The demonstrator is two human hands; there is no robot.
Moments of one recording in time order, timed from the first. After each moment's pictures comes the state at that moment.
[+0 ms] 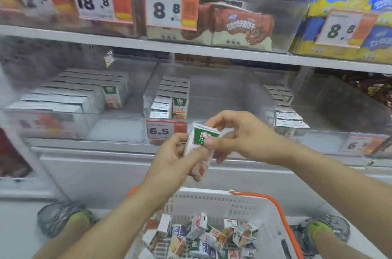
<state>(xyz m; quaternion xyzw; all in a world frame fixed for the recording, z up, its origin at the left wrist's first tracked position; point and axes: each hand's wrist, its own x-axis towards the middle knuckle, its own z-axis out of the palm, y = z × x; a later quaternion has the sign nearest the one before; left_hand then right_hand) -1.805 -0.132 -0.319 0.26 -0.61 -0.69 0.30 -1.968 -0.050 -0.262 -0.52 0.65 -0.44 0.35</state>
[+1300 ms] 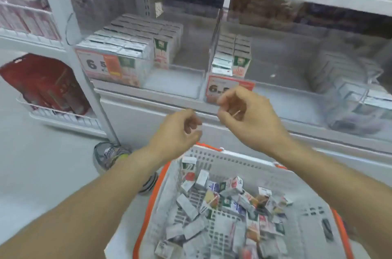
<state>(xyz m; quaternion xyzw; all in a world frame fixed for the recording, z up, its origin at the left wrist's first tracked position) -1.718 -0.227 -0.404 0.34 -0.84 -0.34 0.27 -1.877 -0.128 -0.328 -0.61 0.68 -0.40 0.13</state>
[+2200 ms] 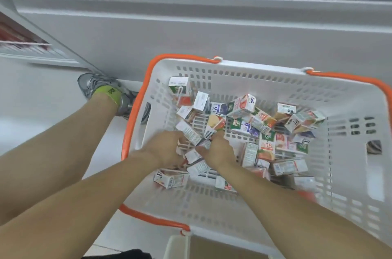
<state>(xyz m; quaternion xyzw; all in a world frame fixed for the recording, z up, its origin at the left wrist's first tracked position) -1.699 -0.146 -0.621 0.41 -0.82 -0.28 -0.28 -1.829 -0.043 -0.693 -0.28 0.82 -0.13 0.49</state>
